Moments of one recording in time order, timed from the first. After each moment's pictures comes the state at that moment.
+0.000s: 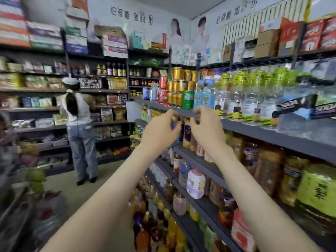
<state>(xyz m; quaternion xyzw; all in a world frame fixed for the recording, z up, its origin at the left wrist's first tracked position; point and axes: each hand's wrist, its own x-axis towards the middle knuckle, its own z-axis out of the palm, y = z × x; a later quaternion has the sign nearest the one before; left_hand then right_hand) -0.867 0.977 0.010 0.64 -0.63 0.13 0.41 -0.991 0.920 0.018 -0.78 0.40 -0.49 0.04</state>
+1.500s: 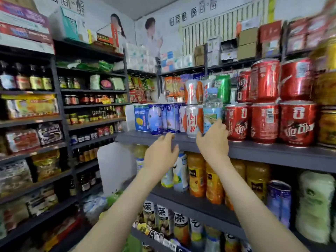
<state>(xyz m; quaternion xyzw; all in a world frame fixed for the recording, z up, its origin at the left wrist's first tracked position) -0.147 0.213 -0.008 0.52 -0.75 0.10 0.38 -0.297 0.206 0.009 -0.52 0.68 -0.52 -0.05</state>
